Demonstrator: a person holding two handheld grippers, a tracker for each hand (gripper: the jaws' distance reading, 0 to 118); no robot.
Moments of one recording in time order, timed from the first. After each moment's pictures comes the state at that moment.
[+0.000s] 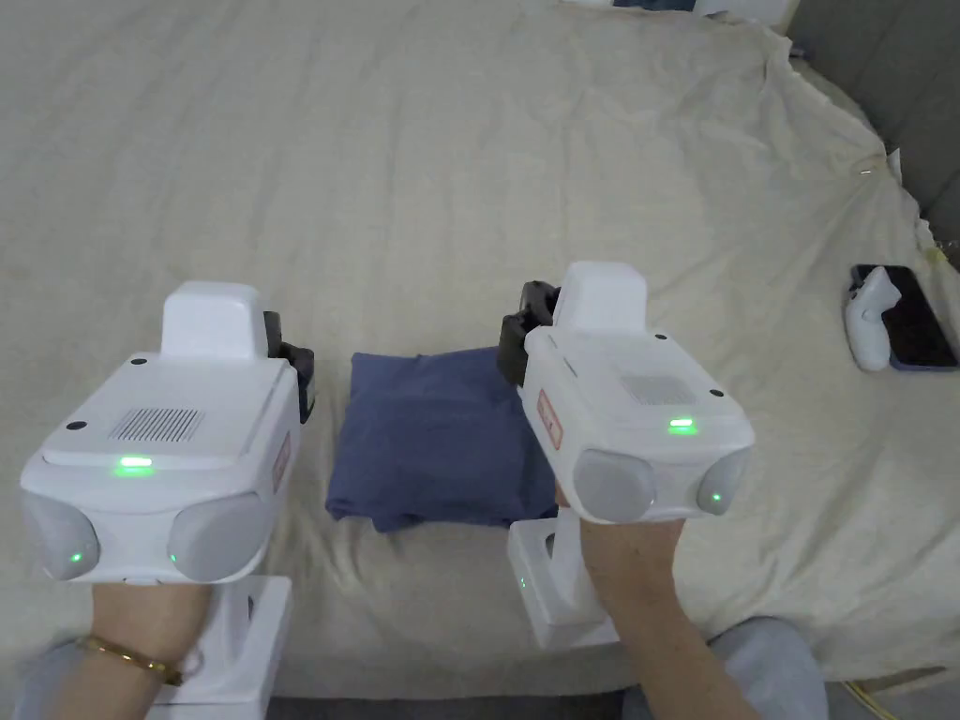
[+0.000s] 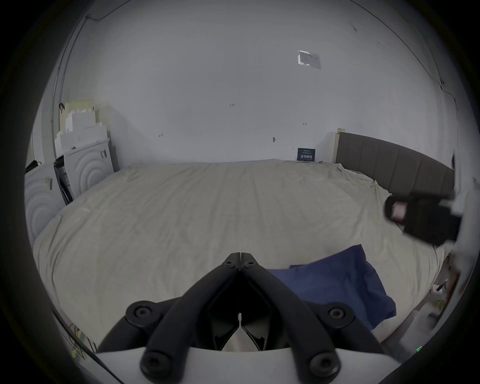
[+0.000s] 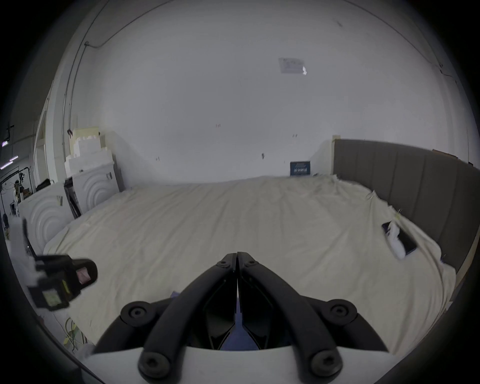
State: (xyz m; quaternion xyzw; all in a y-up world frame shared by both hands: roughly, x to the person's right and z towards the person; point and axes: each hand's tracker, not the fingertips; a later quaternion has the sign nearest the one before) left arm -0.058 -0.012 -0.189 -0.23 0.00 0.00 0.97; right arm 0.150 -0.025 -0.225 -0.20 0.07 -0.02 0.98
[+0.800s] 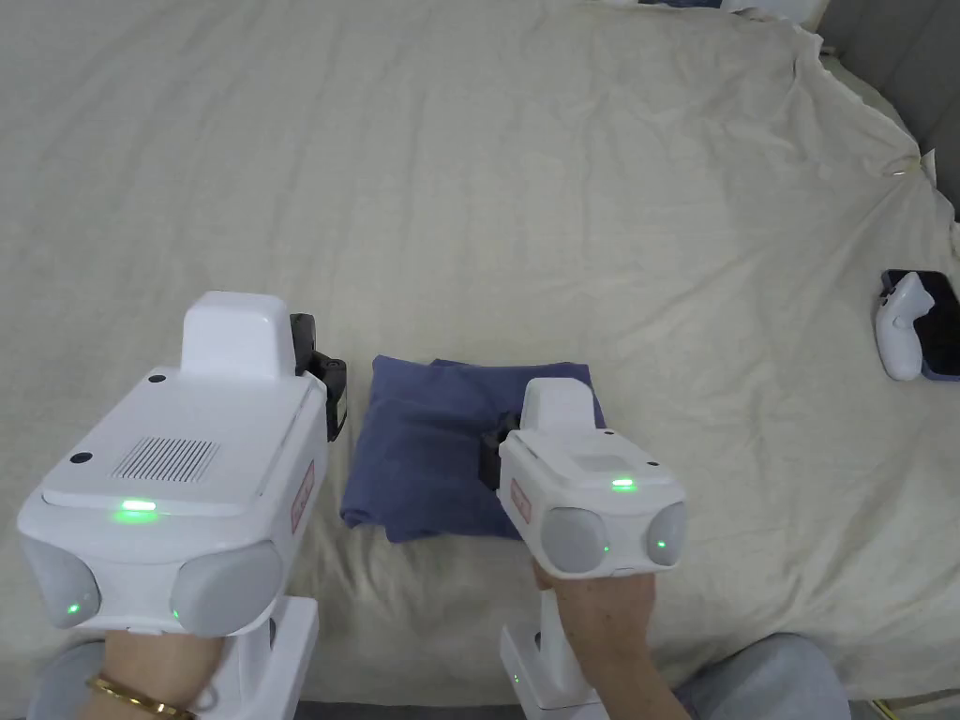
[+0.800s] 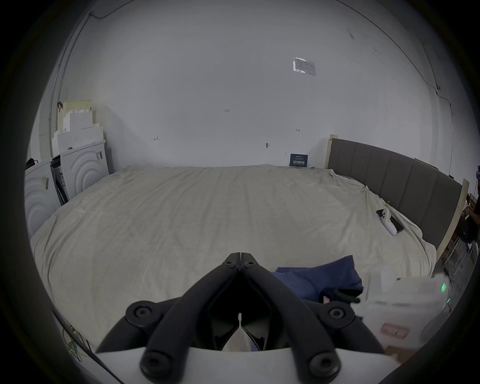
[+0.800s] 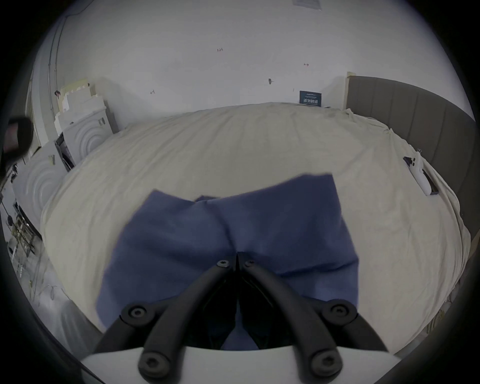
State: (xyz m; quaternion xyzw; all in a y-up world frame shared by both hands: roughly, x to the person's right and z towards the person) left arm -0.048 0.003 -0.174 -0.20 -0.02 0.01 0.98; right arm 0.151 -0.096 -0.230 -0.33 0.09 -0.03 0.94
